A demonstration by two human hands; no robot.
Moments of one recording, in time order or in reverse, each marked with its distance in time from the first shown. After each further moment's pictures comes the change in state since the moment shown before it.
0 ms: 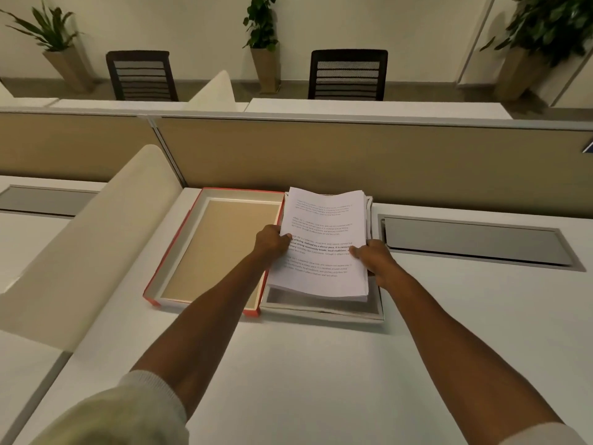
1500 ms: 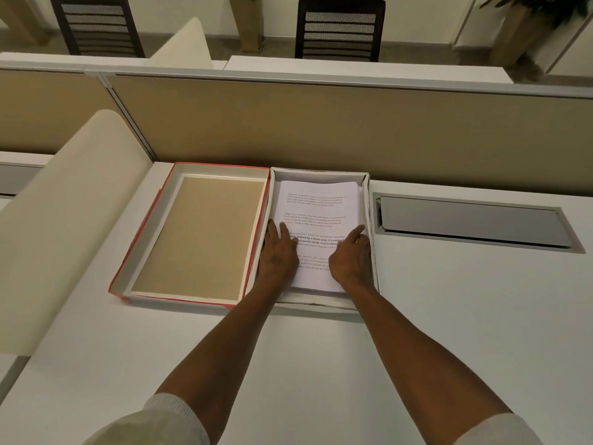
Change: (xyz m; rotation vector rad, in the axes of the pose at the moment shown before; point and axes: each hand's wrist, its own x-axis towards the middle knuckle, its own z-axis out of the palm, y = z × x) left_hand 0.018 -0.062 0.087 0.492 0.114 0.194; right_hand 0.020 0.042 0.065 -0.681 0.337 -0.128
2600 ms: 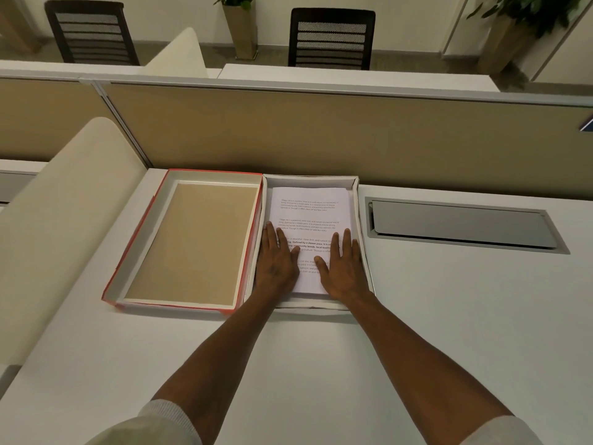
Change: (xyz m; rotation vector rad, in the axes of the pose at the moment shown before) left_hand -0.007 -0.002 0.015 0.048 0.012 0.060; right_hand 0.001 0.032 0.016 -0.266 -0.095 -0.243
